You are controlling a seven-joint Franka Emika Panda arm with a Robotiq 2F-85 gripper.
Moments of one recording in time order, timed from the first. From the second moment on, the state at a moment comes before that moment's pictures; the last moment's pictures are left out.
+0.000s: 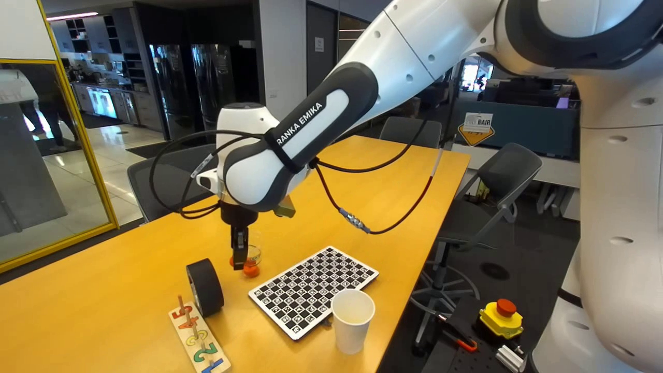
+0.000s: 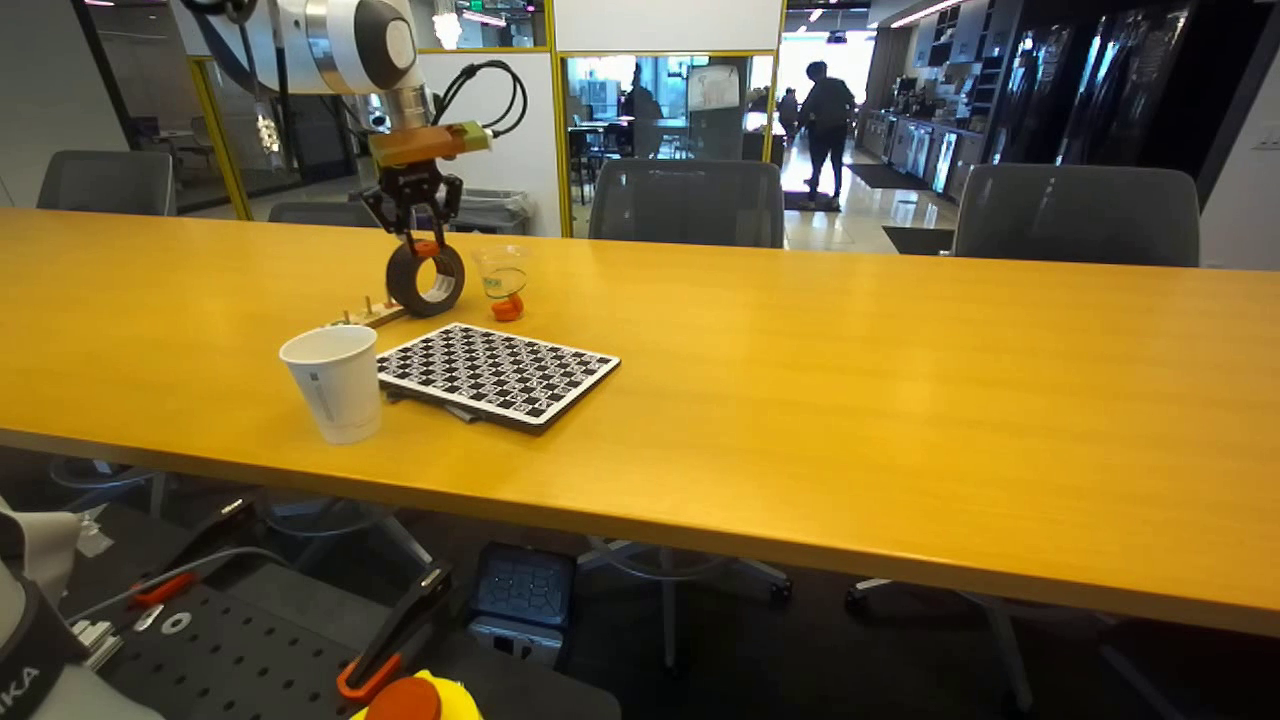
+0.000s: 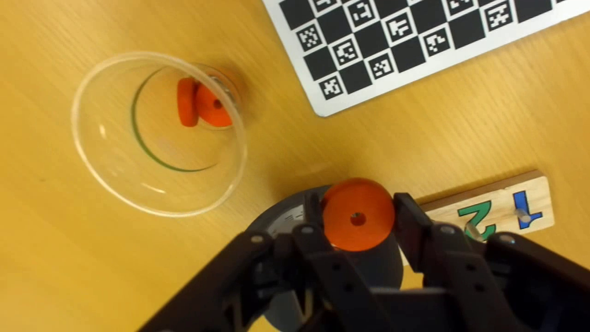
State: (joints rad) arm 0.07 0.30 0.28 -2.03 -0.13 2.49 -0.66
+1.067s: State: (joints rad) arm 0.04 0.49 0.20 -1.74 -0.13 2.37 -0.72
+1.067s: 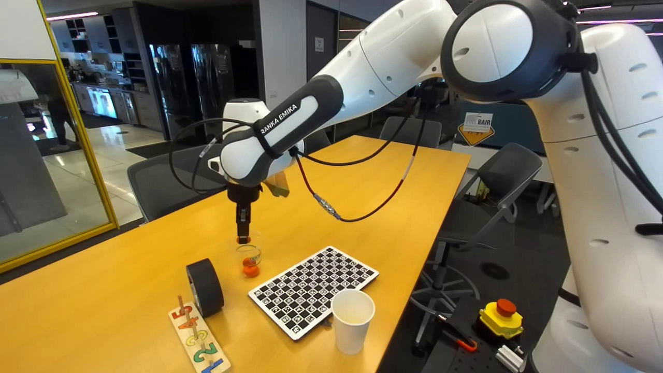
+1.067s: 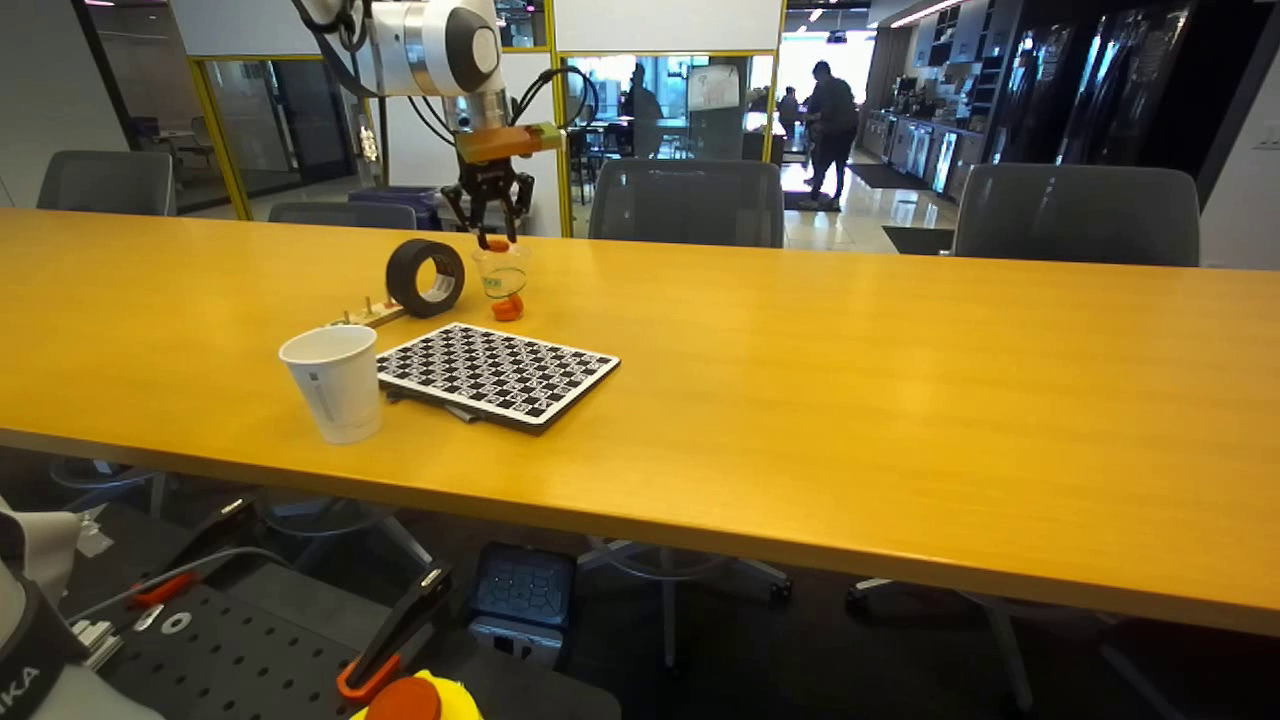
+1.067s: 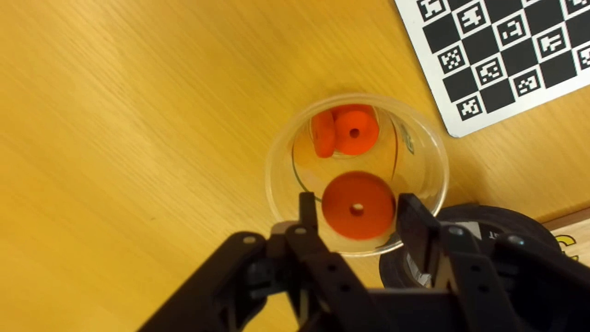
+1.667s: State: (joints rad) arm 0.03 0.47 0.19 -1.73 -0.11 2.28 -0.66
